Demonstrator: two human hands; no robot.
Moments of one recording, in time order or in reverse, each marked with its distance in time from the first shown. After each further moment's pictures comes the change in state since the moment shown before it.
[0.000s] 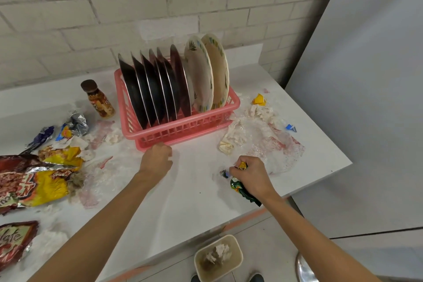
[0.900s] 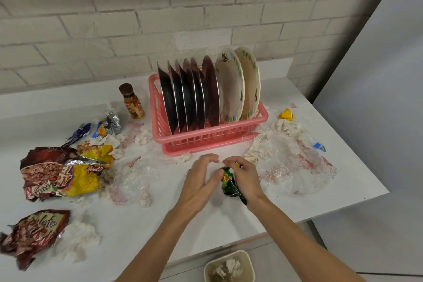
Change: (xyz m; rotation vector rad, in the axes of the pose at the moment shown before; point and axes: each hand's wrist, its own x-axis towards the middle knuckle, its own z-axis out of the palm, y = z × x) left_hand -0.075 0.063 -0.020 -0.854 0.130 0.068; right_hand 0.013 -0.050 0.071 0.404 -0.058 0.174
